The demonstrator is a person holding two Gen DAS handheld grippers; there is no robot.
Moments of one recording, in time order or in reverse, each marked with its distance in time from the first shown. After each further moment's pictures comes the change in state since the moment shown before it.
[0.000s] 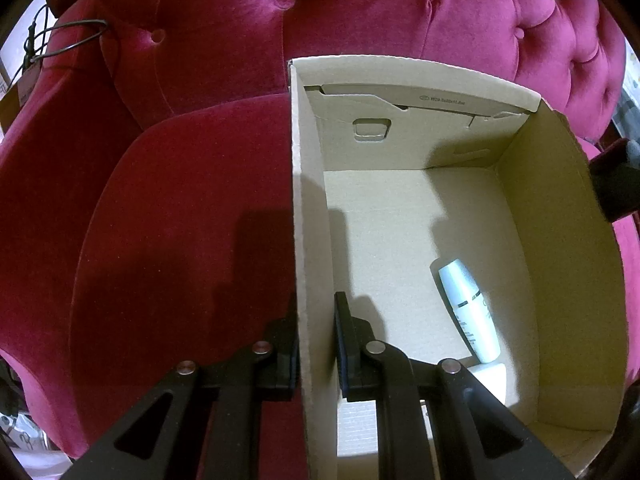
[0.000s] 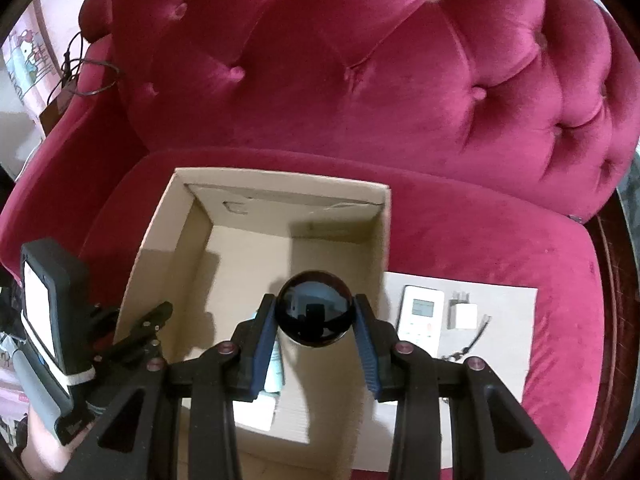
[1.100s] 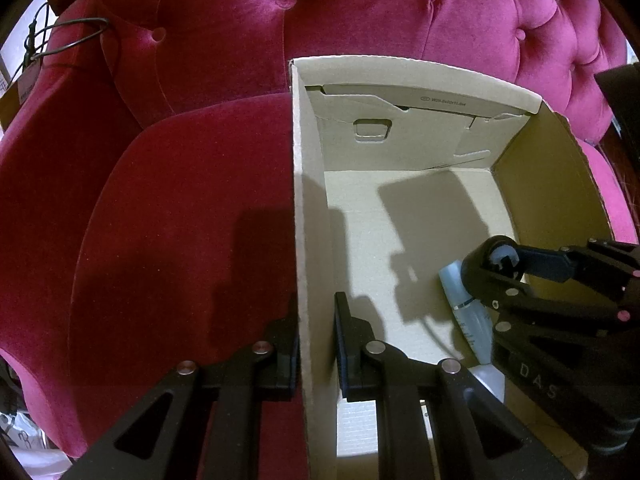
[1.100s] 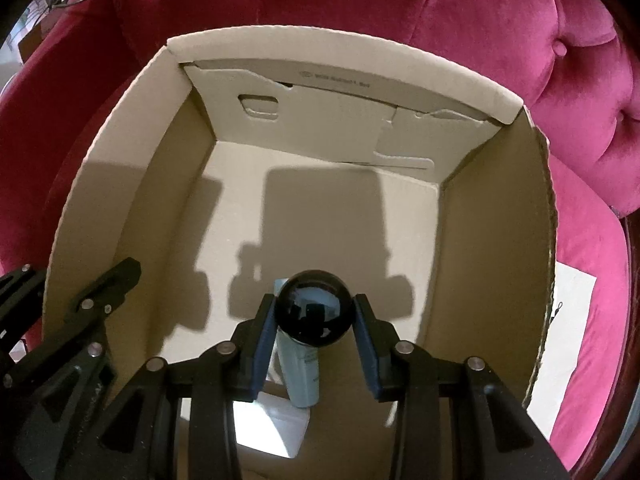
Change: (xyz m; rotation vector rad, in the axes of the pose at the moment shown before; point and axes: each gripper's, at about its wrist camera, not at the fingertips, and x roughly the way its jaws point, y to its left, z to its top) left arm -0.001 0.001 0.000 -0.001 0.001 -0.004; right arm 0.105 0.043 -0.021 -0.075 0.200 -0.013
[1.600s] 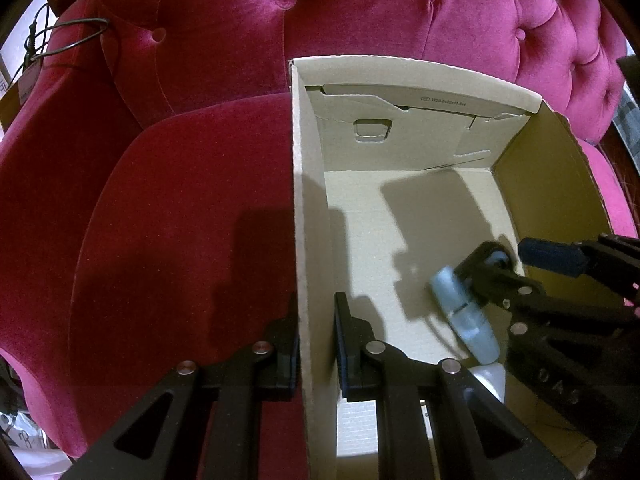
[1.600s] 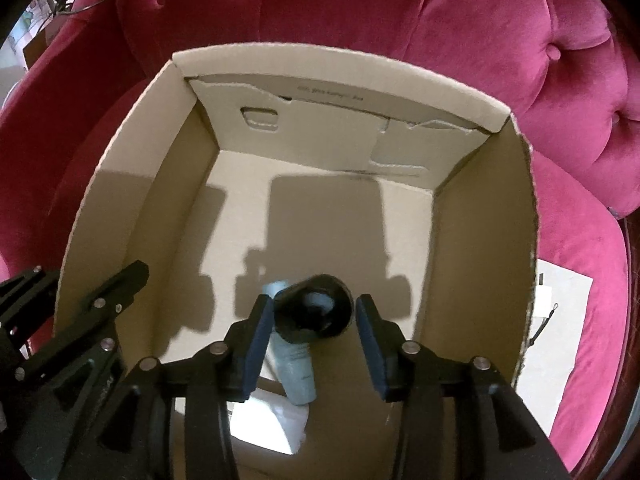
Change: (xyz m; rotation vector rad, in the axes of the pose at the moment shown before) left arm 0.001 -0.001 0.000 0.002 0.000 0.001; right arm -0.012 -0.004 0.001 0.005 -0.022 0.004
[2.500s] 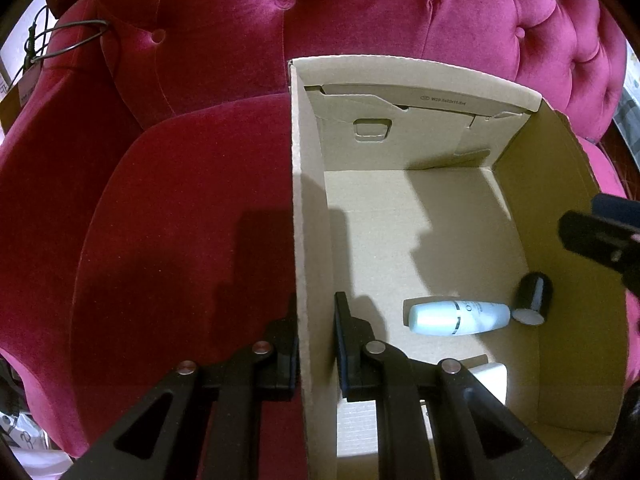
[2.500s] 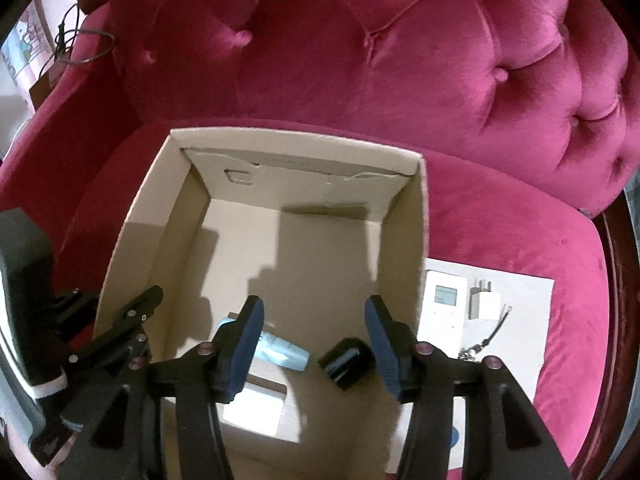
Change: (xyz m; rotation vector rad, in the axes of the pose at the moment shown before) left arm 0.000 0.000 -0.001 0.005 -0.001 0.005; right arm -0.064 -0.027 -0.001 0.059 -0.111 -0.020
